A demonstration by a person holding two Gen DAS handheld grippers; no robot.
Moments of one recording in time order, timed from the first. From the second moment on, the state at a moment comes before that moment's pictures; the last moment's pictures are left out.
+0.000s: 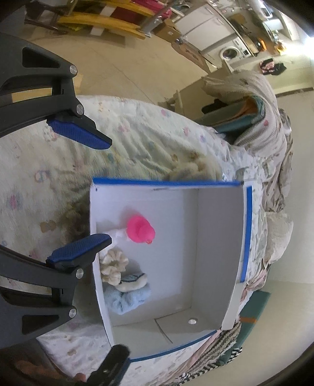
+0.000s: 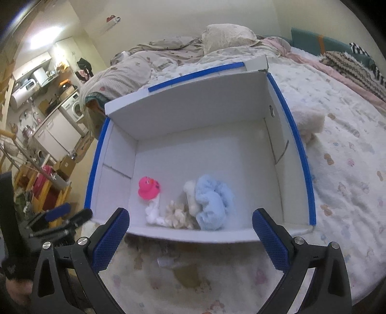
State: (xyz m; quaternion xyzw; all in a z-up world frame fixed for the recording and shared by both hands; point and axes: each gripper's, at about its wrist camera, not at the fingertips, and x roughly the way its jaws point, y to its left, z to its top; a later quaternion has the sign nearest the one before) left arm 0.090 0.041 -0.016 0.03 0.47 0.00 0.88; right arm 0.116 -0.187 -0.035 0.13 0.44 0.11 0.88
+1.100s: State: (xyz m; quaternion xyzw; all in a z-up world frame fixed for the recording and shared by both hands) left arm 0.076 0.085 -0.063 -0.06 0.55 0.06 0.83; right arm 0.089 -0.188 -0.105 0.21 0.56 0.09 0.80
